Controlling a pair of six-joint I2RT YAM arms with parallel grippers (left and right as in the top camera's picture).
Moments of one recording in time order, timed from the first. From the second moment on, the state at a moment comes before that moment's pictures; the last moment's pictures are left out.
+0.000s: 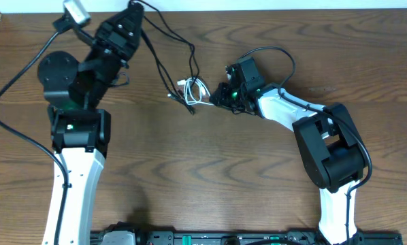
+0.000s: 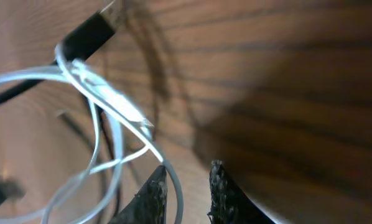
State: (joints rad) left arm 0.02 1.23 1.11 0.29 0.52 -1.17; right arm 0.47 2.14 1.32 -0.11 -0.42 0.74
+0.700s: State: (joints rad) left arm 0.03 1.23 1.11 0.27 0.57 -1.28; right arm 0.40 2.14 1.32 0.19 -0.58 0.74
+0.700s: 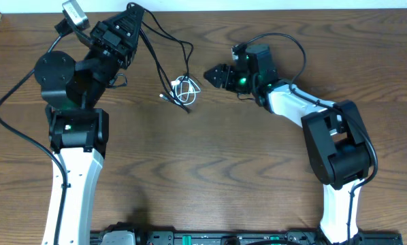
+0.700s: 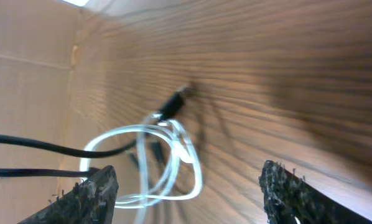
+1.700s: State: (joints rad) left arm 0.08 1.23 1.11 0.18 0.58 -1.26; right arm 0.30 2.10 1.32 -0.19 -0.36 0.61
